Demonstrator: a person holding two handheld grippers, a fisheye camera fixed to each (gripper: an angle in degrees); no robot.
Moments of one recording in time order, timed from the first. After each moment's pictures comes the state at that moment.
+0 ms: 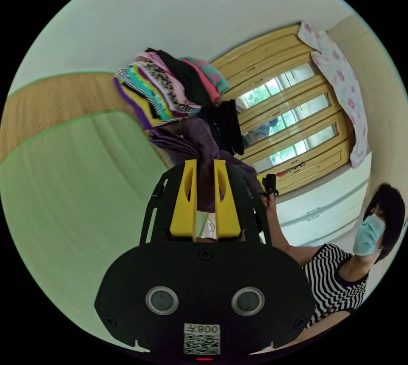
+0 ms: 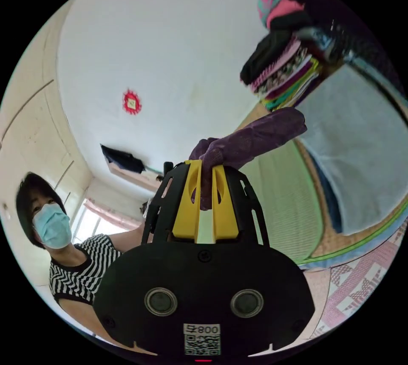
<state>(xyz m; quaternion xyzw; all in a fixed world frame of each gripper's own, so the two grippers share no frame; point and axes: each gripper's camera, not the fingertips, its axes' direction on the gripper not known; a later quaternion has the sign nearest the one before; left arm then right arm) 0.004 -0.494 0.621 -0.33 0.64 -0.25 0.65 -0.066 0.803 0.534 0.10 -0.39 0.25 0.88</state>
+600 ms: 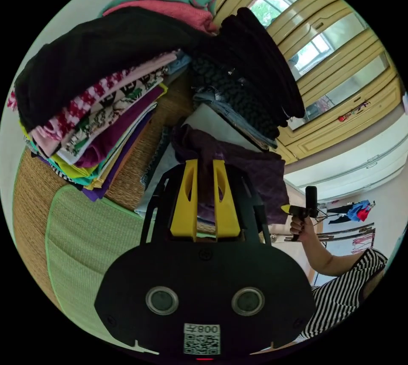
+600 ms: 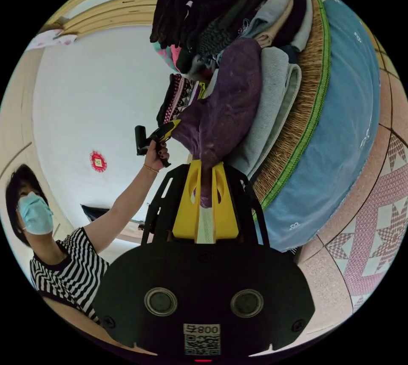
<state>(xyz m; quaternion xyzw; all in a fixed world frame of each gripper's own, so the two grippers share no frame) 0.392 -0.740 0.678 -0.38 0.62 0.04 0.68 0.107 1.107 0.695 0.13 -0.31 0.43 0.84</state>
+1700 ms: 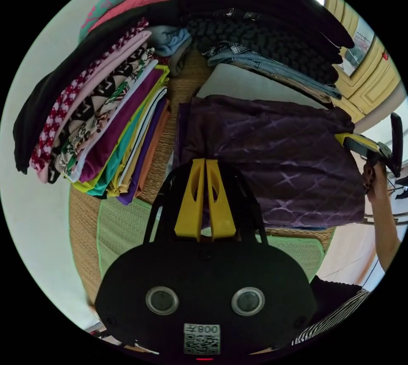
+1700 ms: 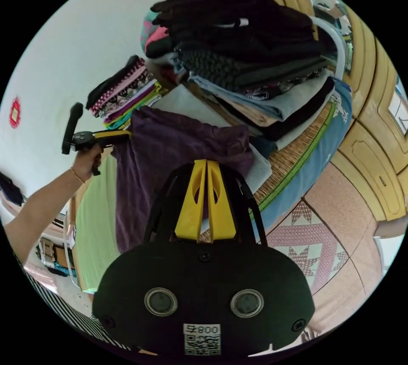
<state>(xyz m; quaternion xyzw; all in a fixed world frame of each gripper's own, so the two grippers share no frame) 0.618 -0.850 0.644 -0.37 0.45 0.25 0.77 0.280 1.070 0.809 0.02 0.02 0.32 0.95</state>
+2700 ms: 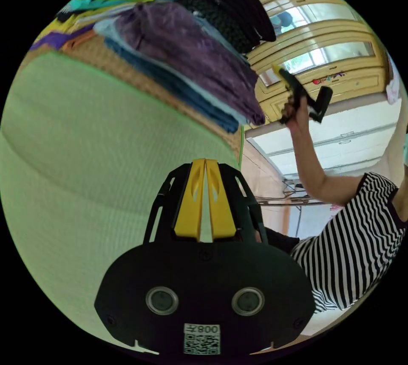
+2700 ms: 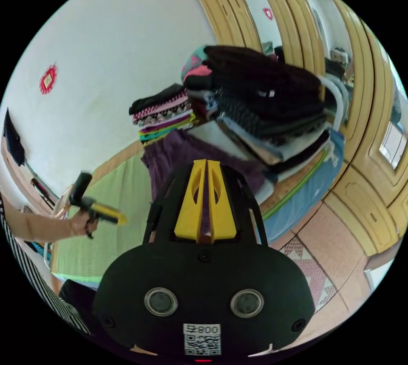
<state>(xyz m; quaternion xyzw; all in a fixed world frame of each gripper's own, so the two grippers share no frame) 0.475 -0.586 0.640 -0.48 0.68 0.01 0.55 0.411 0.957 0.759 0.16 0.08 0.19 0.97</state>
